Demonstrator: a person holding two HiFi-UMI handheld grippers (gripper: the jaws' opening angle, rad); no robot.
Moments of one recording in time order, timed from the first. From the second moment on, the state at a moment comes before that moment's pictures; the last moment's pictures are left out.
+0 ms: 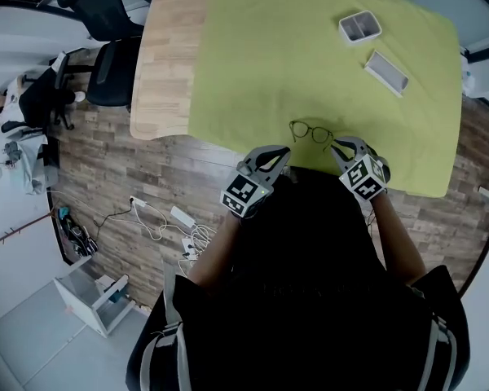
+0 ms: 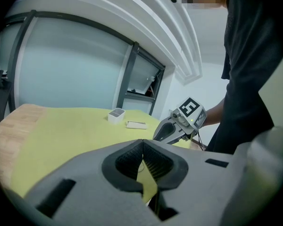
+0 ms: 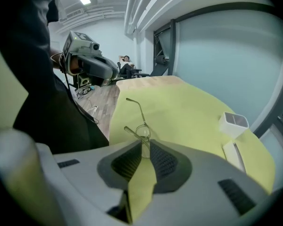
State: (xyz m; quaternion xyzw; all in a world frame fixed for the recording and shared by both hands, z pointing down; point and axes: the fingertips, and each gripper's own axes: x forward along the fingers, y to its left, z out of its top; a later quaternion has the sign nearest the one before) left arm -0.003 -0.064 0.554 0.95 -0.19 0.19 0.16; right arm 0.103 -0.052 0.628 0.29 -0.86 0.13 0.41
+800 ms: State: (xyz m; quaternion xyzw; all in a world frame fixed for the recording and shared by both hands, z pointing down) left arm -0.030 -0.078 0.560 0.92 -0.27 0.14 0.23; right arm 0.086 -0.054 0.655 0.19 -0.86 0.05 0.48
